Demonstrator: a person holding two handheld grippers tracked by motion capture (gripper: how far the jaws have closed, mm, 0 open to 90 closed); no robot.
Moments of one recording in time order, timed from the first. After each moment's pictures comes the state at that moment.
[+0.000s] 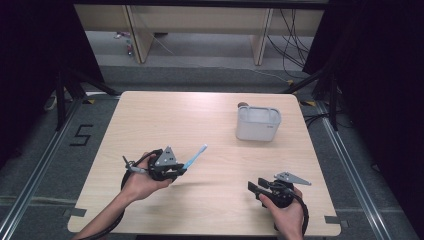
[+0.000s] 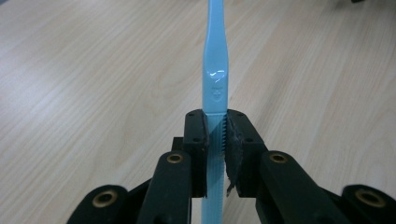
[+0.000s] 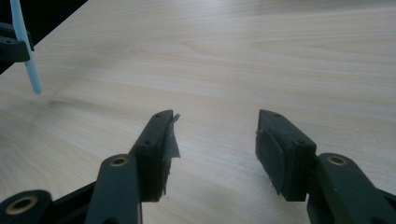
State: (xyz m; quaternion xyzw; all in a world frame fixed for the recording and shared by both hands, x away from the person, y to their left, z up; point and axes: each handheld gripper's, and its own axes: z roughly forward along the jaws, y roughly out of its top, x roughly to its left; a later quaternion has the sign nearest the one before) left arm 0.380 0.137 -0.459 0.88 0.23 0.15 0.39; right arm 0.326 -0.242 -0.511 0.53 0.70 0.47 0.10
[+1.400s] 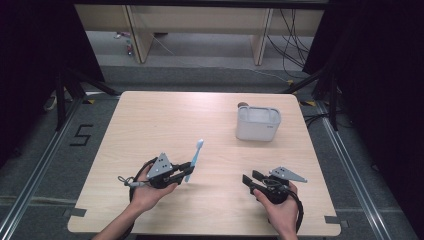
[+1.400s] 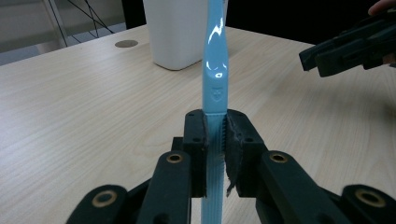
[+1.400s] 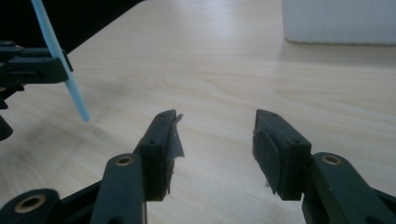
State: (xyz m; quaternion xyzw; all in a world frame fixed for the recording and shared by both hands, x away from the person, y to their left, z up) left arm 0.366 0.132 -0.491 0.77 0.26 0.17 0.56; right arm 0.332 -0.223 -0.494 0.49 0.70 0.51 0.13
